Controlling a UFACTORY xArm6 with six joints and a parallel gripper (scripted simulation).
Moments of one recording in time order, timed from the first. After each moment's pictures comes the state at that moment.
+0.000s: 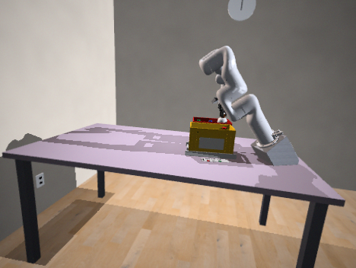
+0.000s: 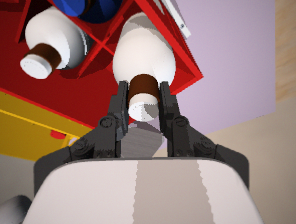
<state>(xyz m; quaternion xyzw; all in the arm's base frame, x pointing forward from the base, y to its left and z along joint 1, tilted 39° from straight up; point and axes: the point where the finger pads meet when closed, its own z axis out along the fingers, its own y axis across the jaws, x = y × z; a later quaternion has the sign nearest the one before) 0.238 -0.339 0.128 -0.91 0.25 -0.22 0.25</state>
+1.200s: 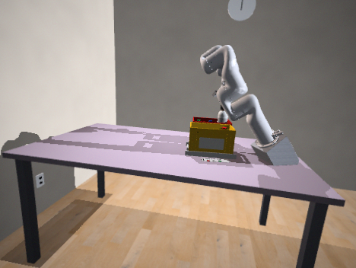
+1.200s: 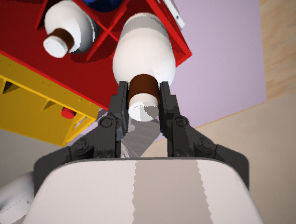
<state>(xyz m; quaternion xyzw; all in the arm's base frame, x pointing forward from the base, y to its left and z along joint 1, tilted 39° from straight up) 0.211 -0.357 0.169 -0.91 0.25 -0.22 0.25</state>
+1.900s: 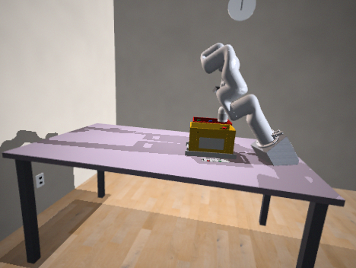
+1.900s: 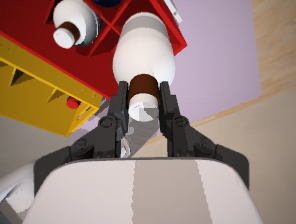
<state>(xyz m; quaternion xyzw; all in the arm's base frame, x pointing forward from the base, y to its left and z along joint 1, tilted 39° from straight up) 0.194 -0.368 0.193 -0.91 0.25 -0.22 0.25</state>
